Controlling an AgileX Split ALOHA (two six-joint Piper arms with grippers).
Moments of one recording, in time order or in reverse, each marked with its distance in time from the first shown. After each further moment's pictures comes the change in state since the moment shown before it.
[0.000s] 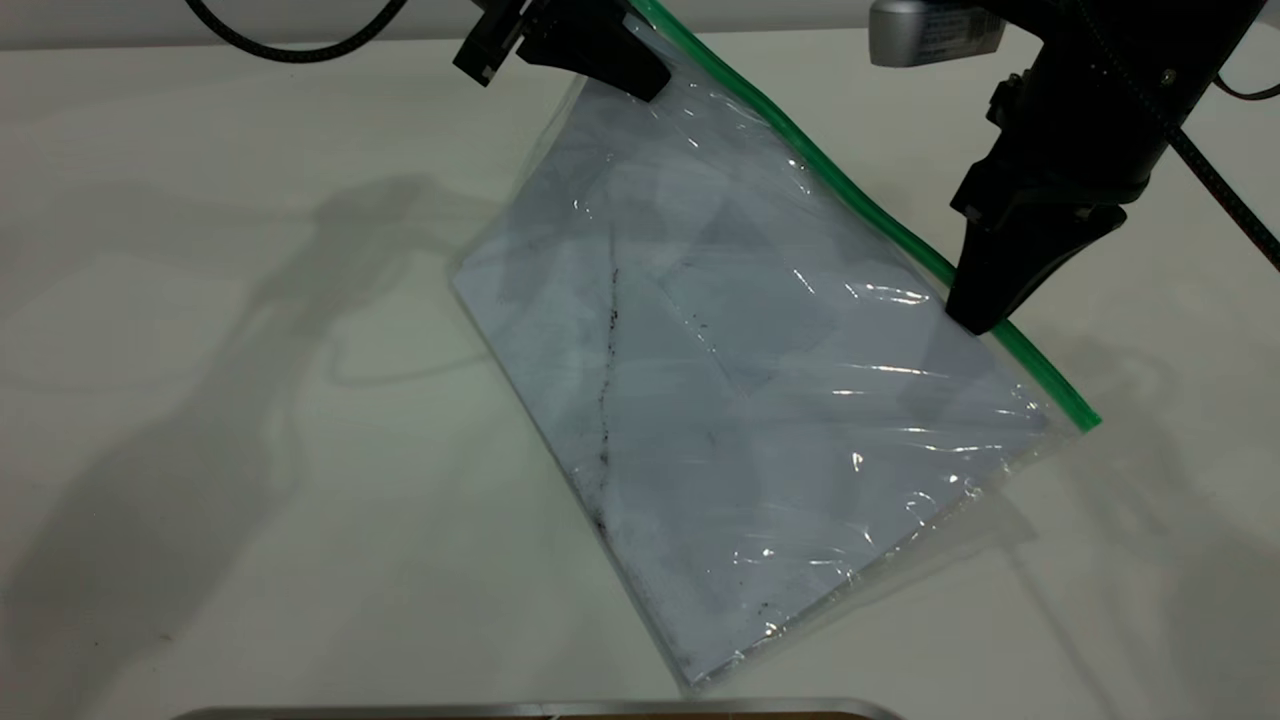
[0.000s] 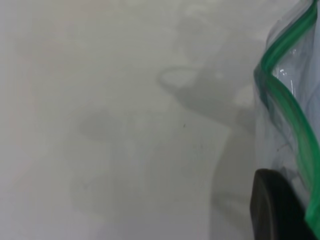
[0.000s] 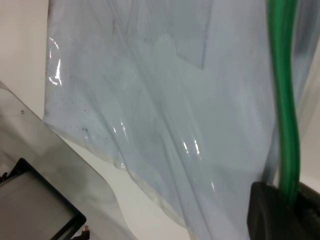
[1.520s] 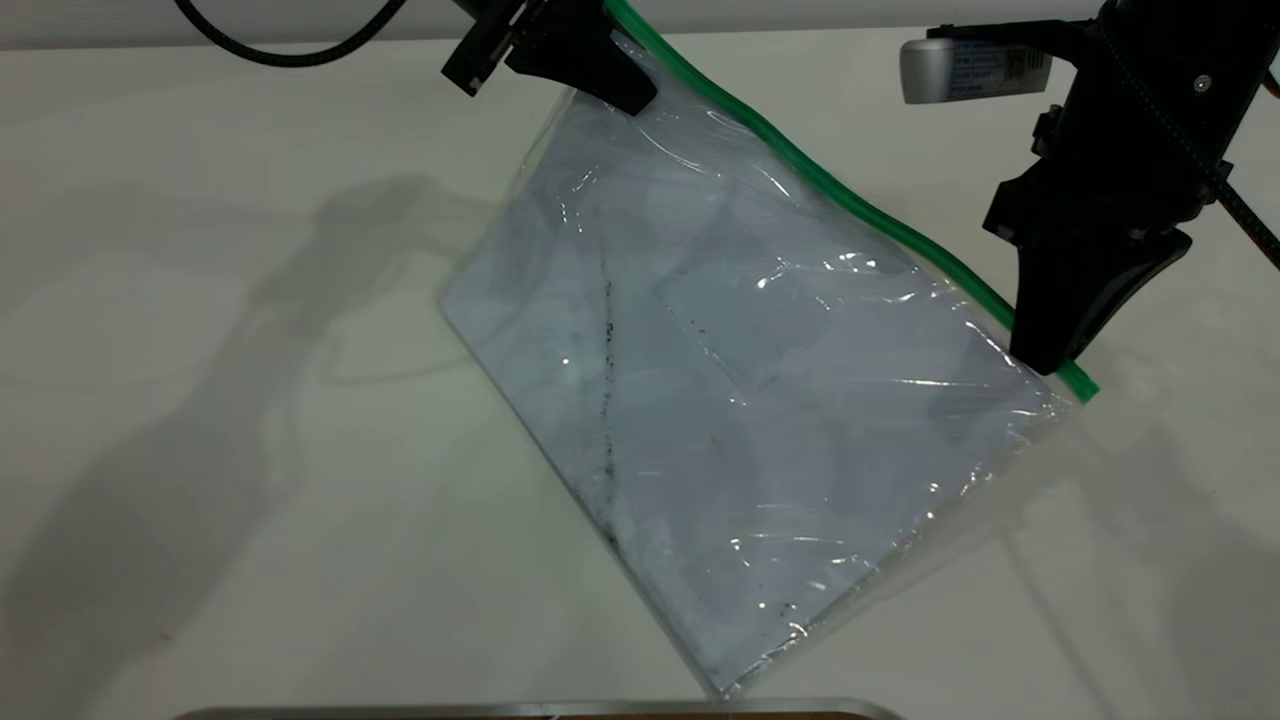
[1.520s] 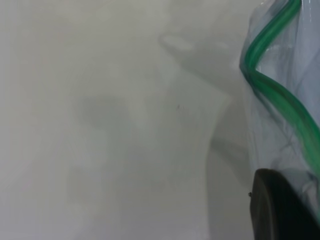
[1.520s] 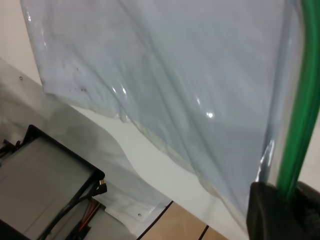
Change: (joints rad) left arm 0.005 0.000 0.000 0.051 -0.003 0.001; right arm 0.000 0.000 0.000 -0.134 0.122 0.231
